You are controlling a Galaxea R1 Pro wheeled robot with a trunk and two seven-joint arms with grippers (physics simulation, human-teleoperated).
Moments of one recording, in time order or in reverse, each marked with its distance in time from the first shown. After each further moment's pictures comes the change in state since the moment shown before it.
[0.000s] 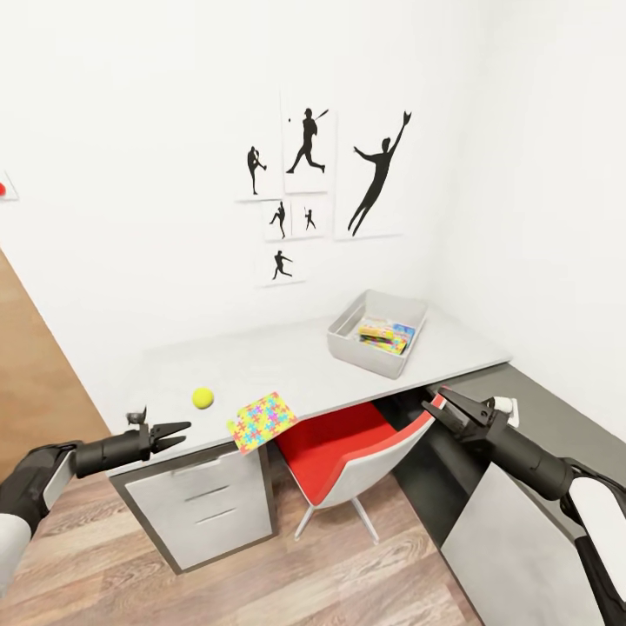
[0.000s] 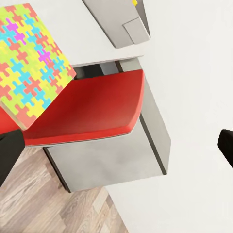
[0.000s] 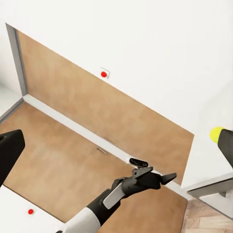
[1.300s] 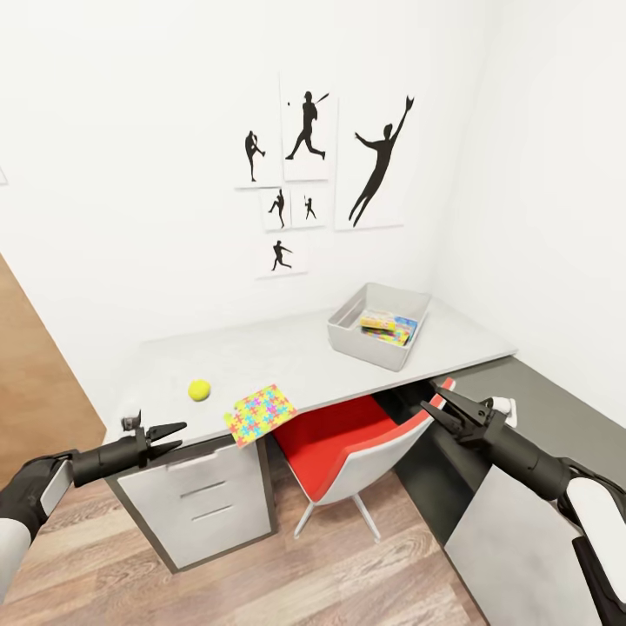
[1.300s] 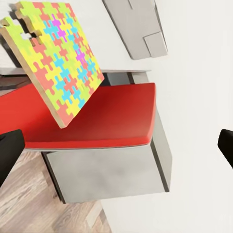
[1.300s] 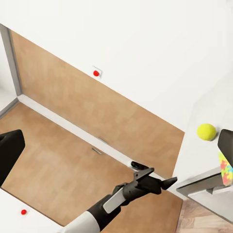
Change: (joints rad) left arm -0.002 -0.008 0.082 0.078 0.002 0.003 0.030; right arm 0.000 0.007 0.002 0.001 0.001 -0.009 -0.011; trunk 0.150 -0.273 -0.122
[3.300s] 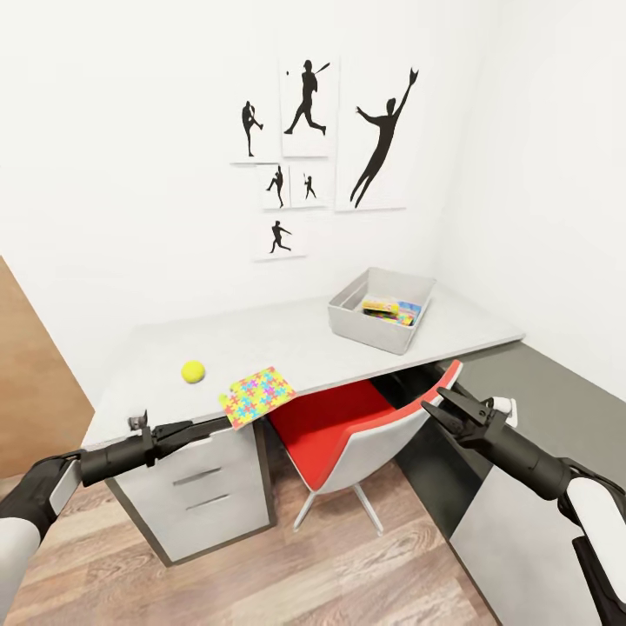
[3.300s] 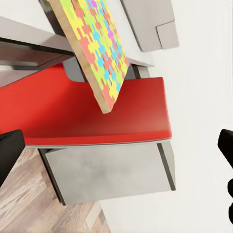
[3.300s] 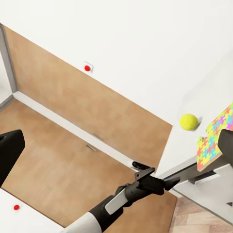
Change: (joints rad) left arm 0.000 -0.025 0.000 0.001 0.012 0.003 -0.014; right arm 0.000 0.000 -0.001 0.000 -0.001 -0.002 0.004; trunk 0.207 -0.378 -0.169
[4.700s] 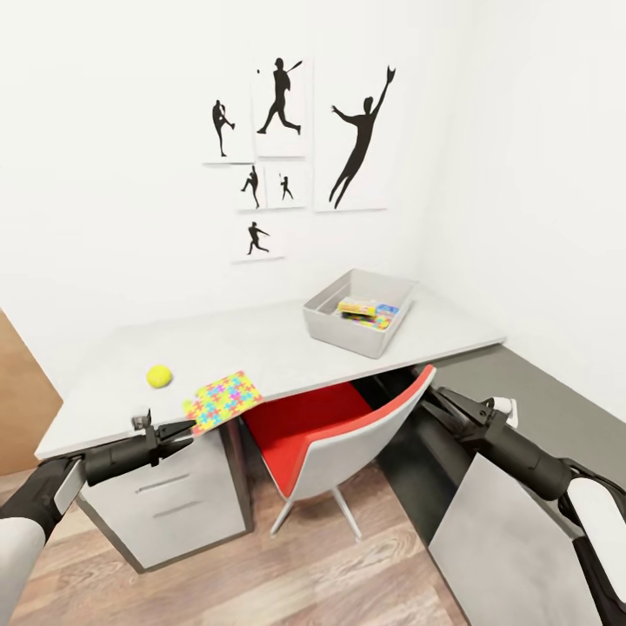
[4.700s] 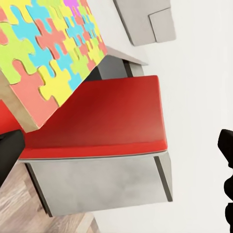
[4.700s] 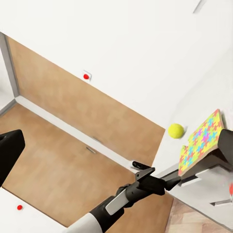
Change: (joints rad) left arm 0.000 -0.013 -0.001 0.000 0.008 -0.003 0.000; right arm 0.000 -0.001 -0.002 0.005 0.000 0.001 0.002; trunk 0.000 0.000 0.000
